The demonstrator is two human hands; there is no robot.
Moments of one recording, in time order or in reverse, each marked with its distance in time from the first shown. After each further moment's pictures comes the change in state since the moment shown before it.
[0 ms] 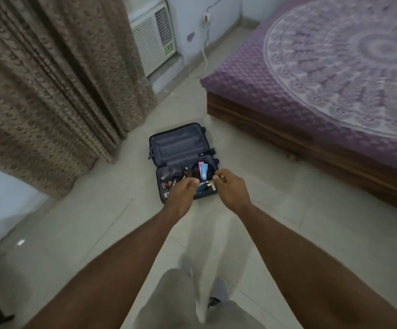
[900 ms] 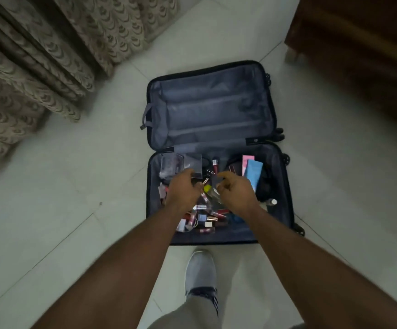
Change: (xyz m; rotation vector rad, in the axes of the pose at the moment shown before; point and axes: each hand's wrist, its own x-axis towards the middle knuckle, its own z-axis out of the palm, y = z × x) left_hand 0.671 -0.436 0.082 0.344 0.159 -0.167; right_hand 0.554 0.357 0.461 -0.082 -0.392 0.004
